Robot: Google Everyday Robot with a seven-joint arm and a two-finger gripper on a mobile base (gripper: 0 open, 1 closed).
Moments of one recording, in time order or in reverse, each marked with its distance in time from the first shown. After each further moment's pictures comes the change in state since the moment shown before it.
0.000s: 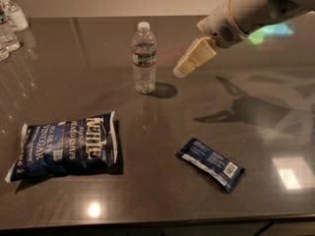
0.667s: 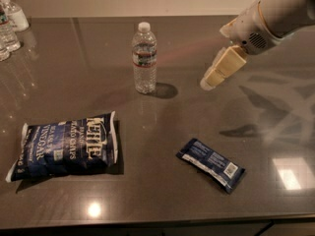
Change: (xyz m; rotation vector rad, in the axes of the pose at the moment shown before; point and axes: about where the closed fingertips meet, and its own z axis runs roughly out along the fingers) arm 0.045 0.016 -0.048 0.024 0.119 -0.038
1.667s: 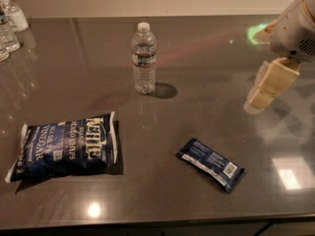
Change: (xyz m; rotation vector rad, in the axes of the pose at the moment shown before) arm 0.051 0.051 -0.075 -0.005 0.249 -0.089
